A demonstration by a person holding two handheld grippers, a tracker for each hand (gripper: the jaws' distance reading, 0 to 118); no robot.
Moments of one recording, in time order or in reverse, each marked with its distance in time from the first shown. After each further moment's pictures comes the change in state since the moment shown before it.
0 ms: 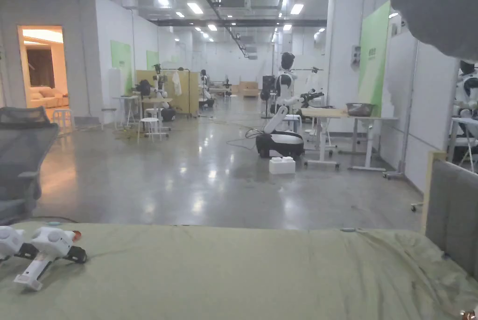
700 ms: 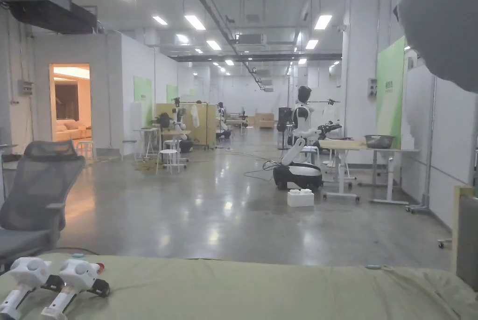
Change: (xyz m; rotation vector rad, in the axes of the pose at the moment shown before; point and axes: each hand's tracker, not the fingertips) left arm -0.040 0.013 0.146 0.068 0.512 -0.041; right arm -0.031 0.038 0.027 0.143 -0.018 0.170
